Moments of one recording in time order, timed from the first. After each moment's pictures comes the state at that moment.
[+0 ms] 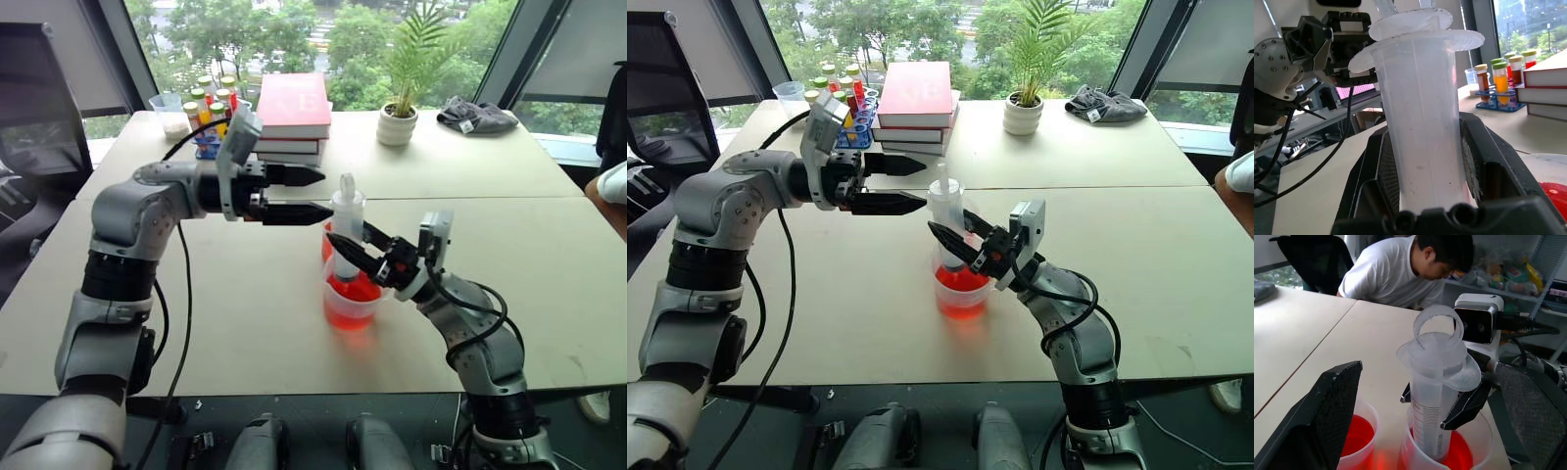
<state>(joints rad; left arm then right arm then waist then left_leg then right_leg) -0.94 0.57 -0.05 0.05 -0.66 0.80 -1.21 -0.28 -0.26 0.03 -0.28 0.49 0.24 0.76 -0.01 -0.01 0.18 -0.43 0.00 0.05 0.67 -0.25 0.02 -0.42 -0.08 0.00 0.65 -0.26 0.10</state>
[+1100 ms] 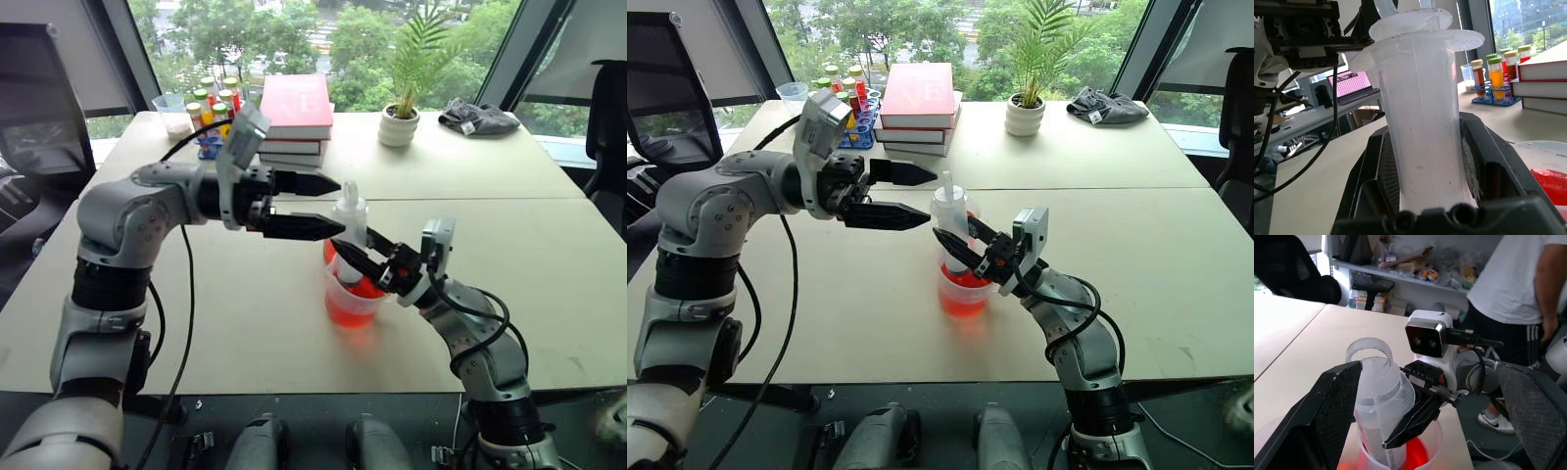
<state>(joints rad) -0.94 0.56 -0.03 -0.08 -0.79 0.93 -1.18 -0.25 -0.28 0.03 -0.29 0.51 0.24 0.71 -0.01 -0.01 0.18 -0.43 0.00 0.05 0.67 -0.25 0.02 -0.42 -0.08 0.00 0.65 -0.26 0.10</state>
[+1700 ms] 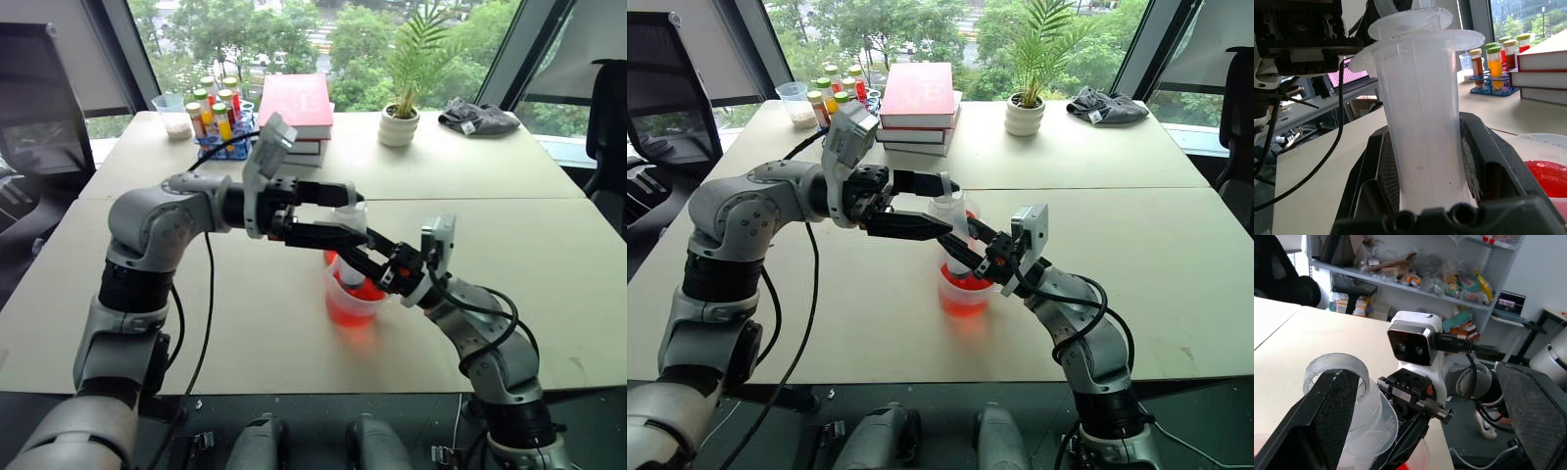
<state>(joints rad) -0.94 0.47 -0.06 -0.06 -0.80 0.94 -1.14 -0.25 -0.33 0.02 -0.37 0.53 0.35 0.67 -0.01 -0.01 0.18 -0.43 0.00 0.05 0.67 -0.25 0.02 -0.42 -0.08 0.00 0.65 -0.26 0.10</state>
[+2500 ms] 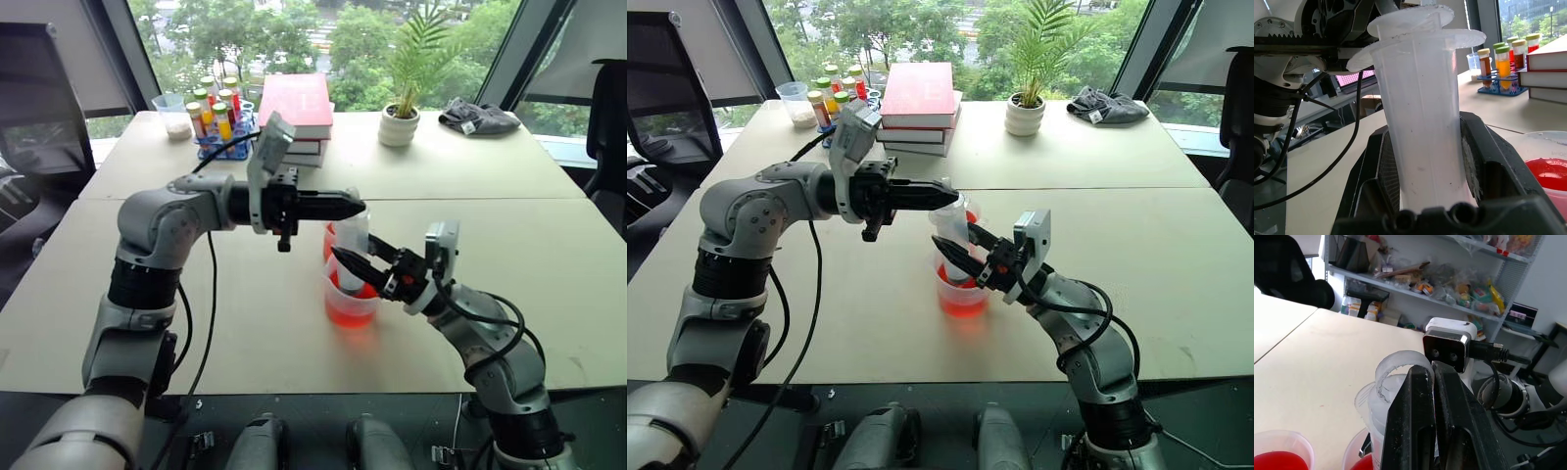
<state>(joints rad) -0.94 0.45 -0.05 -0.01 -0.77 0.93 -1.11 -0.20 -0.35 0.03 -0.41 0.54 0.33 0.68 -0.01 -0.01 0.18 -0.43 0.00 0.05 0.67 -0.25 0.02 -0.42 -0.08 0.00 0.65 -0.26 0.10</state>
